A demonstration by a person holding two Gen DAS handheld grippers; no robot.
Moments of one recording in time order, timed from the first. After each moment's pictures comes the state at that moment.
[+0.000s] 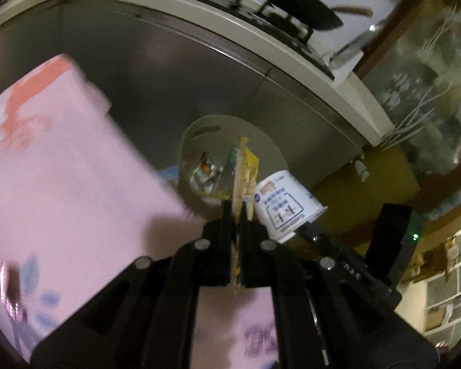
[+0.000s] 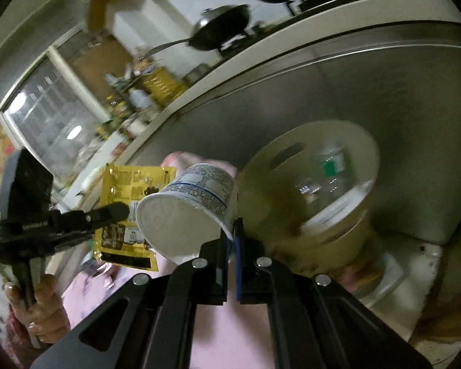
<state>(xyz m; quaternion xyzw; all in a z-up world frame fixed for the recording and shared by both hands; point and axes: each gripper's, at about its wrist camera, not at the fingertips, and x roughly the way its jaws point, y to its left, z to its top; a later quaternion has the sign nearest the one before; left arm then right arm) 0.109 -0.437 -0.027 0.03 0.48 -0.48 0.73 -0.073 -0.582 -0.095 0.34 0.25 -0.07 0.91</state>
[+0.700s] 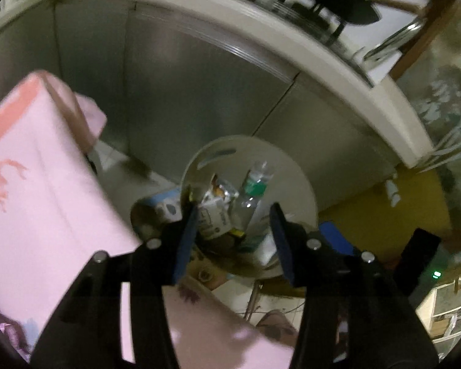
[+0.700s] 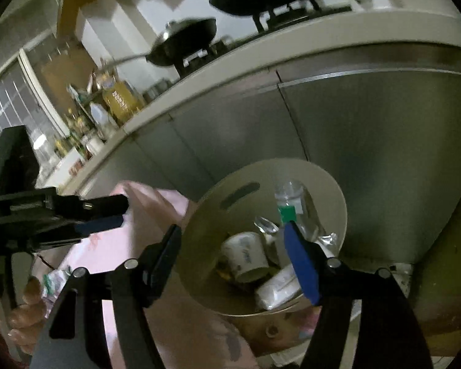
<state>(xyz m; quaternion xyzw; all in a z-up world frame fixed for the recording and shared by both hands) 0.151 -0.497 -0.020 0.05 0.49 -0.44 0.75 -0.043 -0.612 -0.102 0.32 0.23 -0.16 0.91</state>
